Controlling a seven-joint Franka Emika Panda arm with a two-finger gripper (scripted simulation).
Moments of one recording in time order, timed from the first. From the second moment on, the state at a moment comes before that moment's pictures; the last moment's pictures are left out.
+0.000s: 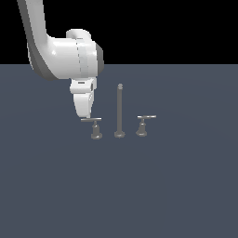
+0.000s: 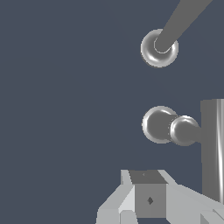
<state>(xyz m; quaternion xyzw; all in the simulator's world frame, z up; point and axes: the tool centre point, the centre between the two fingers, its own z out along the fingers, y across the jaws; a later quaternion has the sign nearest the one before) 0.055 0.128 0.089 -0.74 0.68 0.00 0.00</state>
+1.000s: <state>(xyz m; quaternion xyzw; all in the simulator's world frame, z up) 0.016 0.140 0.089 -0.74 0.68 0.00 0.01</state>
